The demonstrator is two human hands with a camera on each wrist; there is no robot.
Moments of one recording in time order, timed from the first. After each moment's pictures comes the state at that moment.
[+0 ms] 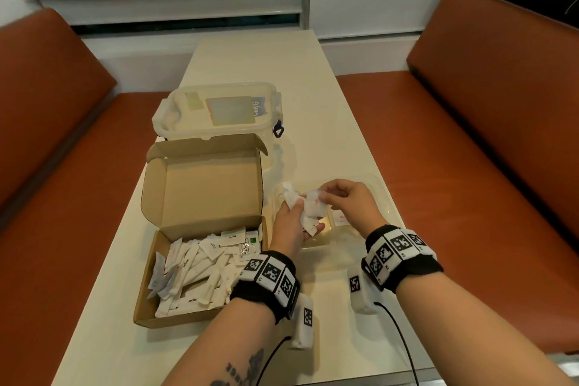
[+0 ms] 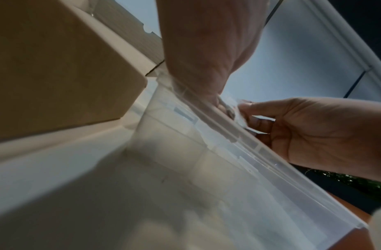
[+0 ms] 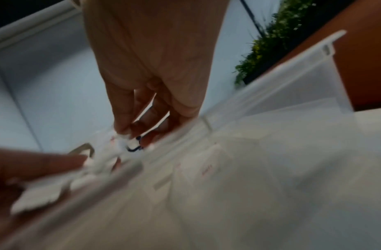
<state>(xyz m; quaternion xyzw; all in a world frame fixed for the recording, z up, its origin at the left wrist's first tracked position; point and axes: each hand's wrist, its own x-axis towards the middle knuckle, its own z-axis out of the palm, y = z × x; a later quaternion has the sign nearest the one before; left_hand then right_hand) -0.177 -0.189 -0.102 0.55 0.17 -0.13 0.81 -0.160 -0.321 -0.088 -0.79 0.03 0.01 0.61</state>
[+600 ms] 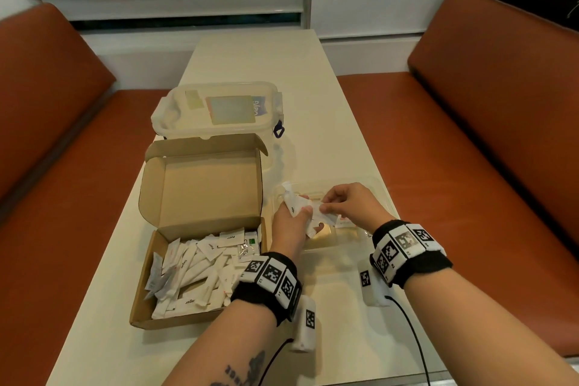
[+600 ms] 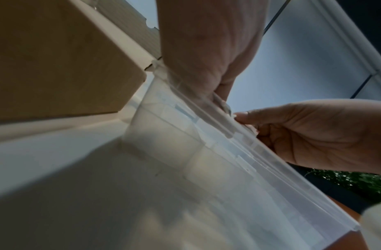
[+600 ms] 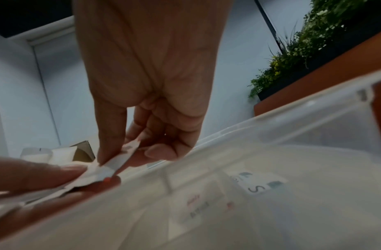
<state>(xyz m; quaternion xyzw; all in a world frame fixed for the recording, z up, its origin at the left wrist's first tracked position) -0.175 -0.188 -0.110 0.63 0.14 -0.09 0.76 -0.151 -0.331 -0.079 -0.88 0.00 0.10 0.47</state>
